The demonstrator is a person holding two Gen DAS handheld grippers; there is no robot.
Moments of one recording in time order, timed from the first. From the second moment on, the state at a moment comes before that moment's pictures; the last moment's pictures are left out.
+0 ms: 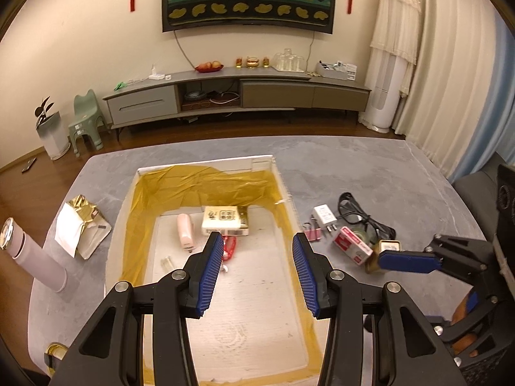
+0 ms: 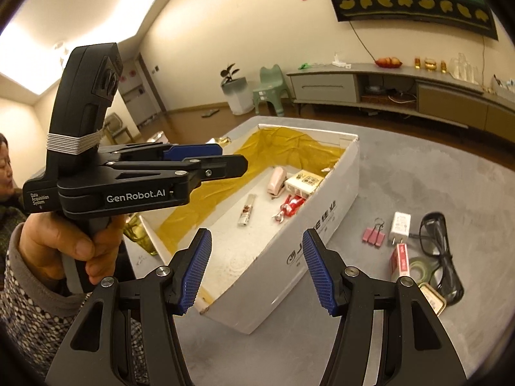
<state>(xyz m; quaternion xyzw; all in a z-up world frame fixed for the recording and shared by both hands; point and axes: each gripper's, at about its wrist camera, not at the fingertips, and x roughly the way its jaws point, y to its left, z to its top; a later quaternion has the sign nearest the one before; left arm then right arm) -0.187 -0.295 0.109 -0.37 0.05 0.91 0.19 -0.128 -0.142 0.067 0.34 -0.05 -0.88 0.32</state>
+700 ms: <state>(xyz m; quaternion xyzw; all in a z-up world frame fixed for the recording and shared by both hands) -0.169 -0.228 0.103 -0.37 0.06 0.90 0.23 -0.107 -0.075 0.060 0.34 -0.08 -0.90 0.27</state>
